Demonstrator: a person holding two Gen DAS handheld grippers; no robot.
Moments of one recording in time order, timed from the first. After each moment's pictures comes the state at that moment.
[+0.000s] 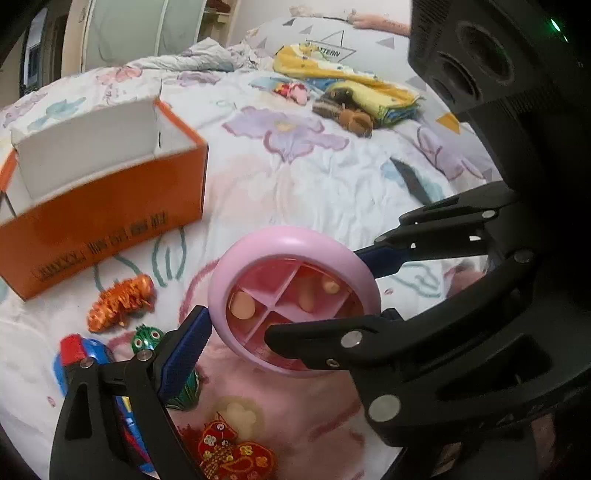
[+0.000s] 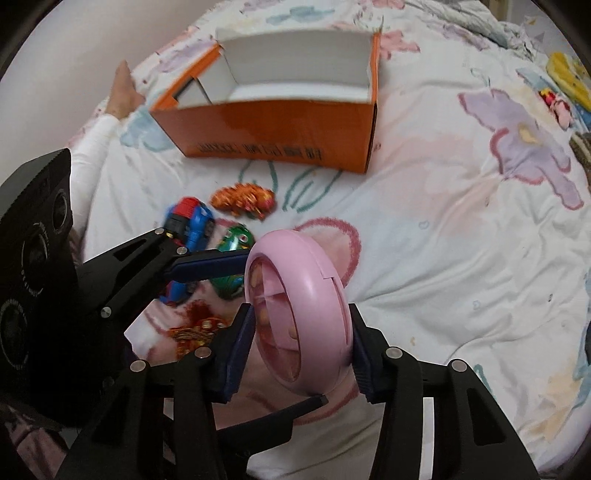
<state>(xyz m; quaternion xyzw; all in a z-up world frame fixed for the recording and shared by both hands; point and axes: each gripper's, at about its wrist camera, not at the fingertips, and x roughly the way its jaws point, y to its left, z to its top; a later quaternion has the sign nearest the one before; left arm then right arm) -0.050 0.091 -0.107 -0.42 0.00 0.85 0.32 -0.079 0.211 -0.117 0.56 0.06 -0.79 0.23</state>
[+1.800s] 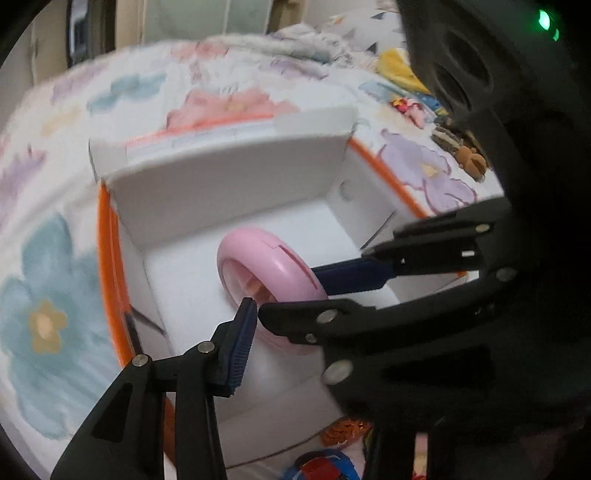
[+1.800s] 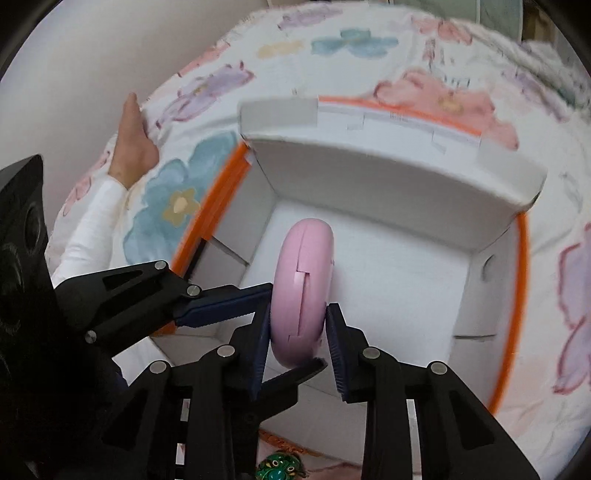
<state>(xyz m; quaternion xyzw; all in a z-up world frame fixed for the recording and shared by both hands) -0.231 -0.019 -0.108 -0.48 -0.01 0.85 0.20 -0.278 0.033 -0.125 0.58 0.03 -0.76 0.31</state>
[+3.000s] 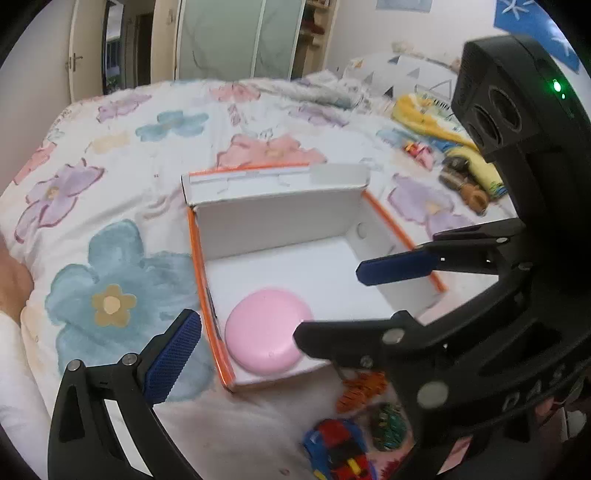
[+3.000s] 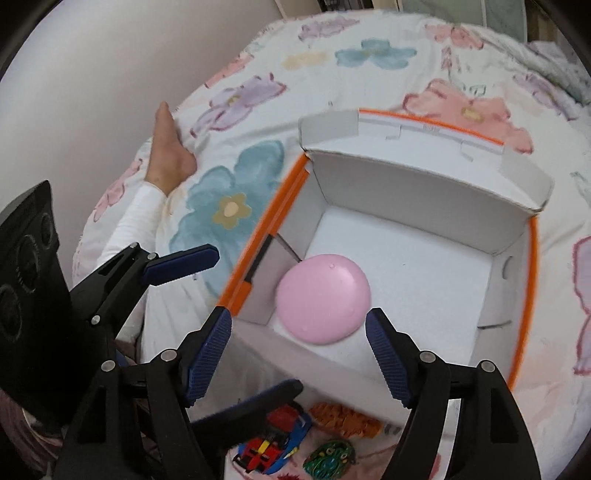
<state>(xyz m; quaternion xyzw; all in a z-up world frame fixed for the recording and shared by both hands) -0.167 -0.067 -0.048 -0.40 -0.02 0.90 0.16 -0.224 0.016 -0.071 0.52 0.04 -0.79 0.33</state>
